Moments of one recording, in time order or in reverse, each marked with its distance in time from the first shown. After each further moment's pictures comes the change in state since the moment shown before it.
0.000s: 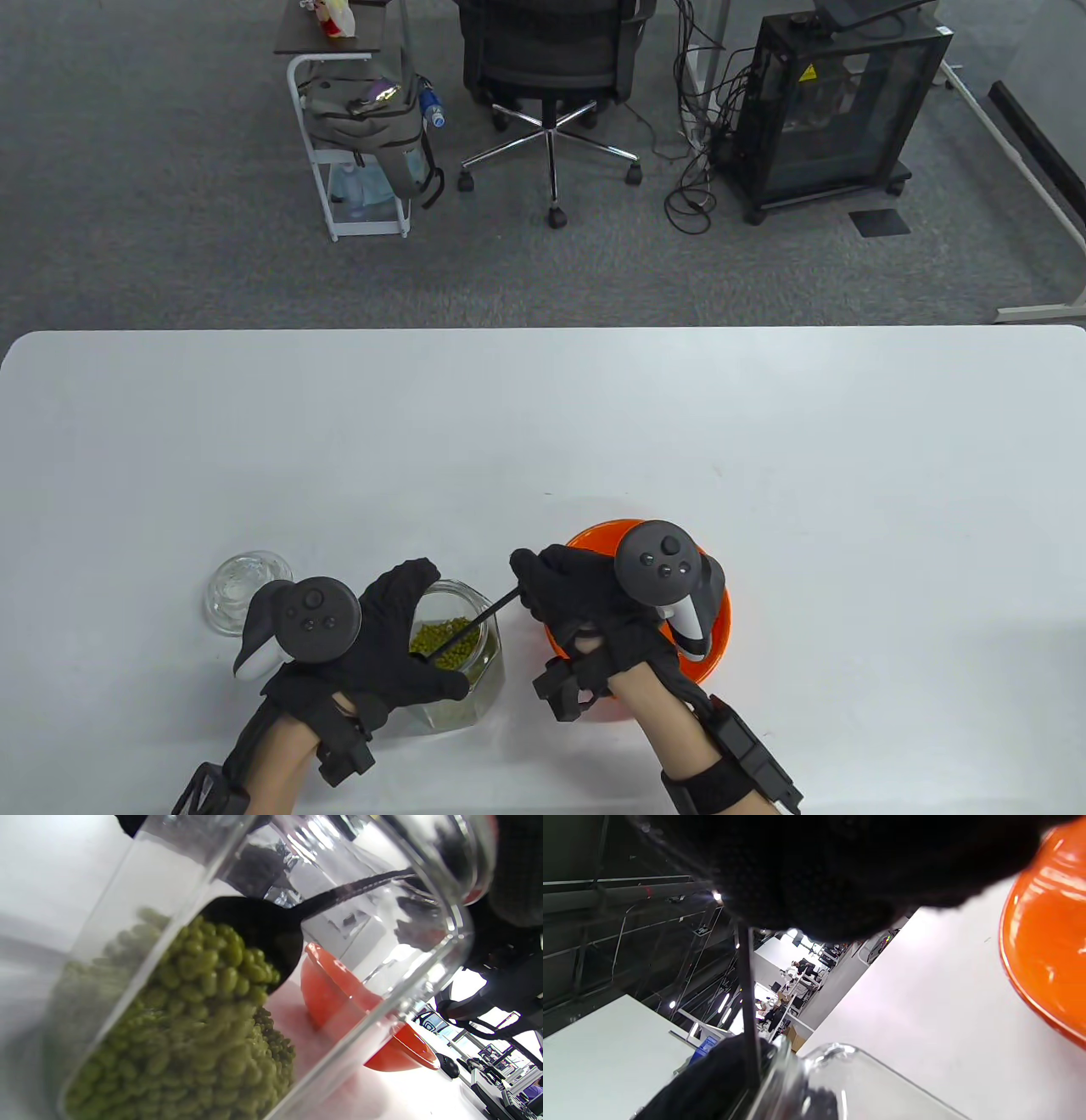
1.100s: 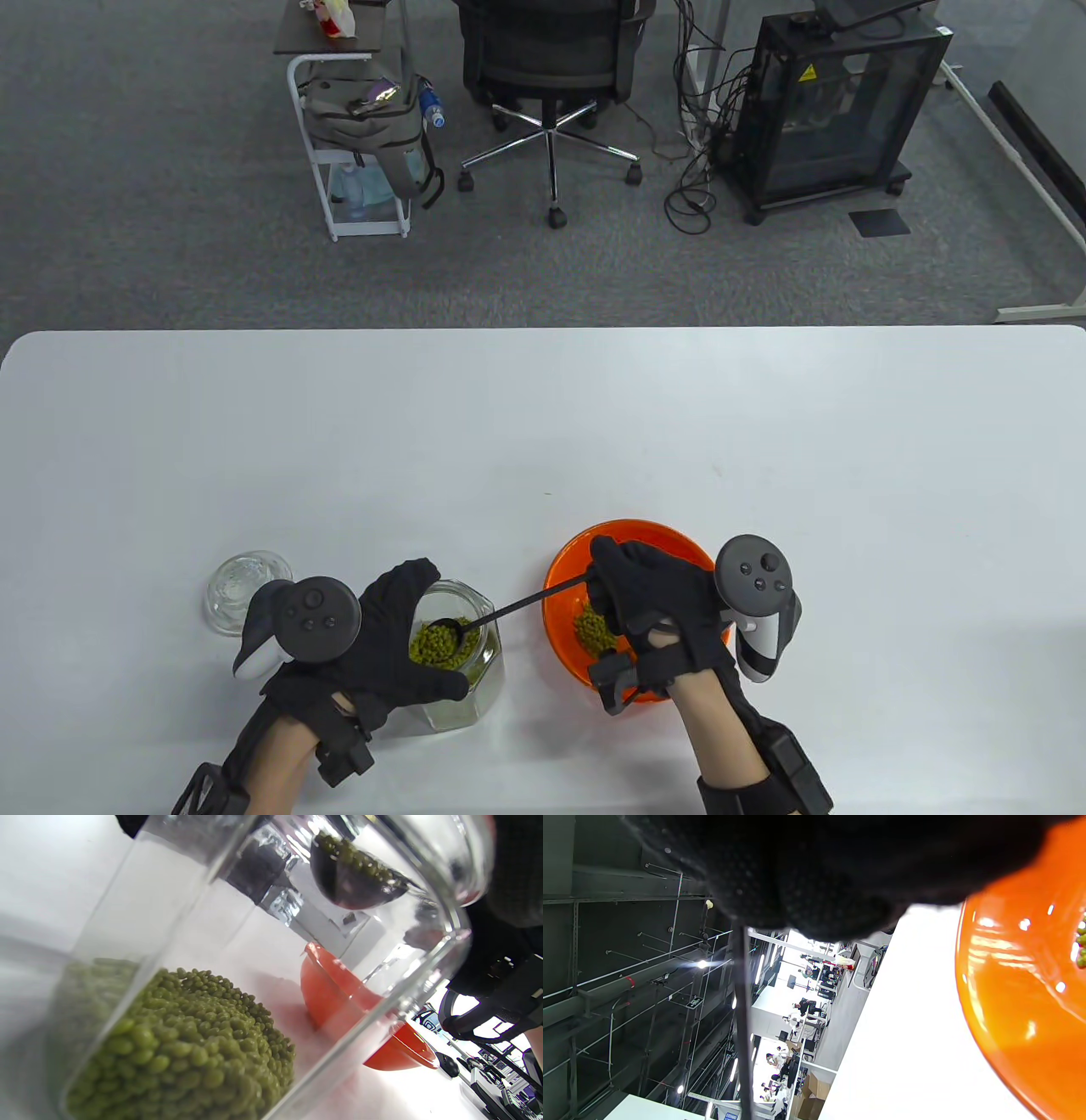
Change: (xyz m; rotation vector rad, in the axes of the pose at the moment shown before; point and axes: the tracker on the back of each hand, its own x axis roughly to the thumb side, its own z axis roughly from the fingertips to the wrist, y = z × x) left_hand 0.000 0.000 0.000 -0.004 0.001 -0.001; right_hand -0.044 -0.048 0.014 -0.123 0.100 -0.257
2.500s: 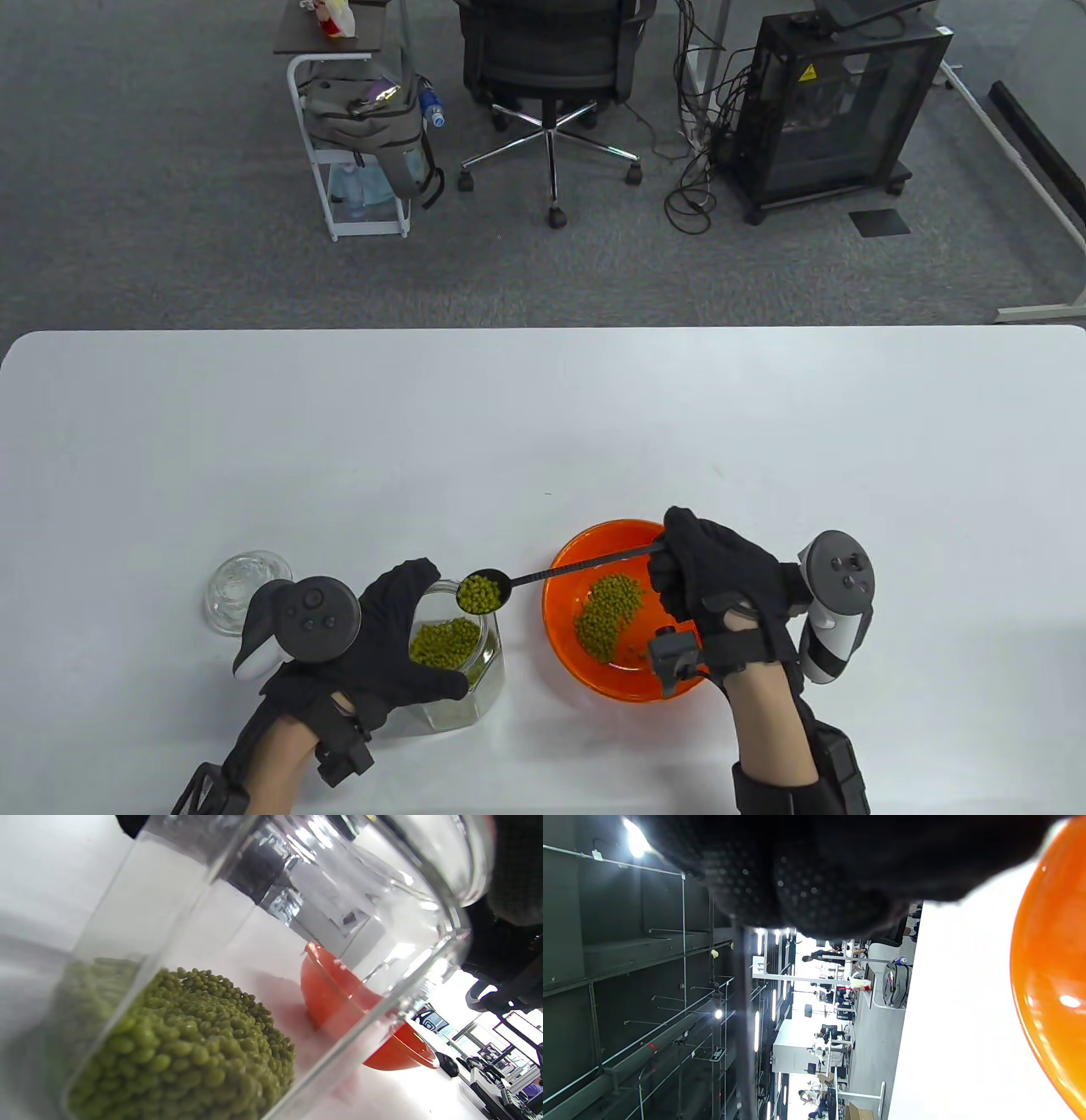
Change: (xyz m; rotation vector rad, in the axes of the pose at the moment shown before) left_hand -0.001 0.000 0.000 -0.001 0.000 0.002; right_hand 0.018 -0.062 0.002 -0.089 0.046 -0.217
